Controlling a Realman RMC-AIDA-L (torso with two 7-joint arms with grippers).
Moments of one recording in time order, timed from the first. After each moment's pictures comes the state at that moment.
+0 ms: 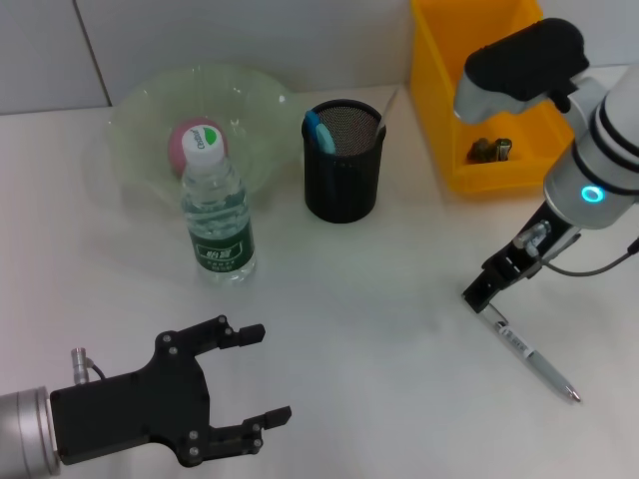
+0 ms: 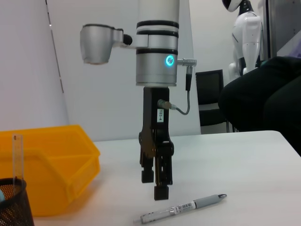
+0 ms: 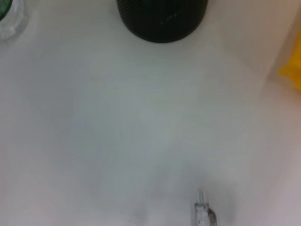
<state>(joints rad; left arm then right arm) -0.21 -2.07 1.34 0.70 1.47 1.51 -0.82 0.71 2.08 -1.40 -1.24 -2.79 -1.63 2.89</state>
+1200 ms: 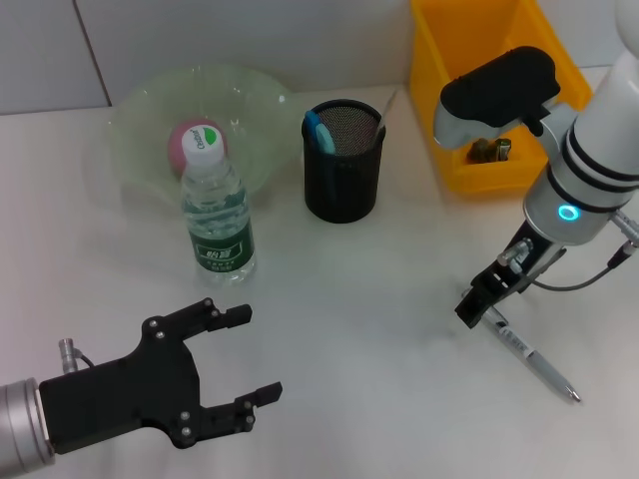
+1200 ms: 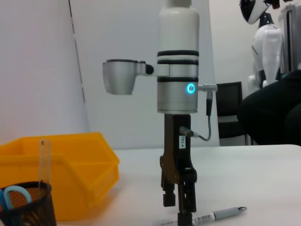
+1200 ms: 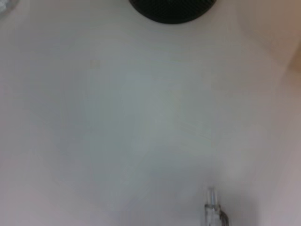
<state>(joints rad) -0.22 -2.07 1.30 0.66 1.44 1.52 -0.80 0.74 2.09 -1.45 -1.12 -2.78 -1.56 2.90</state>
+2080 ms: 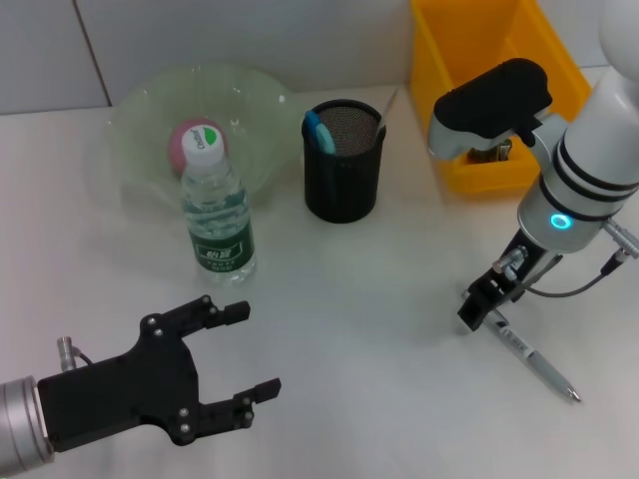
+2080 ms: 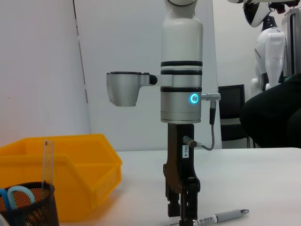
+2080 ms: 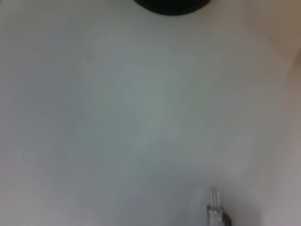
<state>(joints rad) -0.23 -2.07 1.30 0.64 1.42 1.52 -0.80 0.75 2.09 -1.47 -1.07 -2.78 -1.52 2.91</state>
